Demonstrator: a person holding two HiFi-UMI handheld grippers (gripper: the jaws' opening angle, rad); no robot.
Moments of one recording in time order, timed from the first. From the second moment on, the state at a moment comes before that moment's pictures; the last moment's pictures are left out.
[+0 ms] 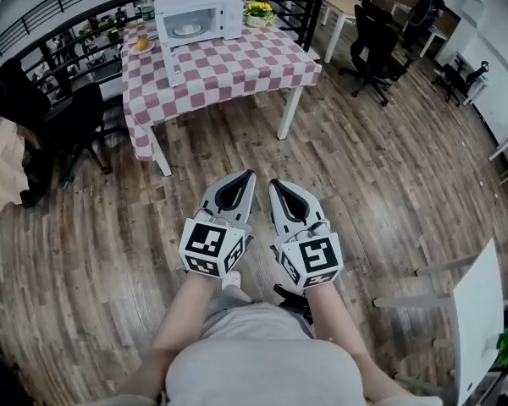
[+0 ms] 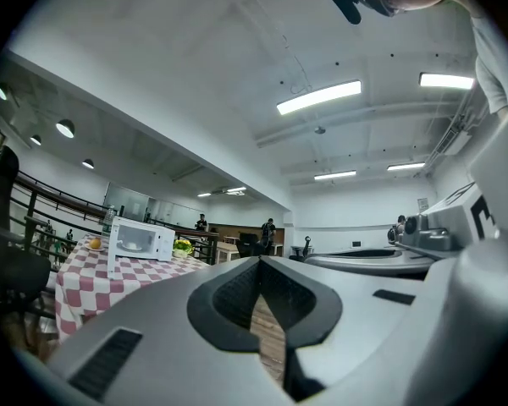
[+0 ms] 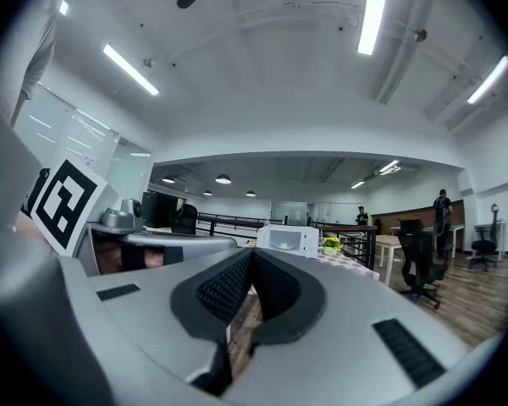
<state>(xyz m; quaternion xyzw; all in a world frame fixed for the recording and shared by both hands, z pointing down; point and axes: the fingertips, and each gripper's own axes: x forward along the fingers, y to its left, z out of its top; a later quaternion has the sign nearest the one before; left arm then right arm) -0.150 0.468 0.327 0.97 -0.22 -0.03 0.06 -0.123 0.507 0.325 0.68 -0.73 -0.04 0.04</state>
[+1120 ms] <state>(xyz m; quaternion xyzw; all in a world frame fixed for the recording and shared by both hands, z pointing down) -0.178 0.304 0.341 0.96 -0.27 -0.03 0.08 -0.150 0.345 0.343 0.64 -0.77 -0.02 0.05</state>
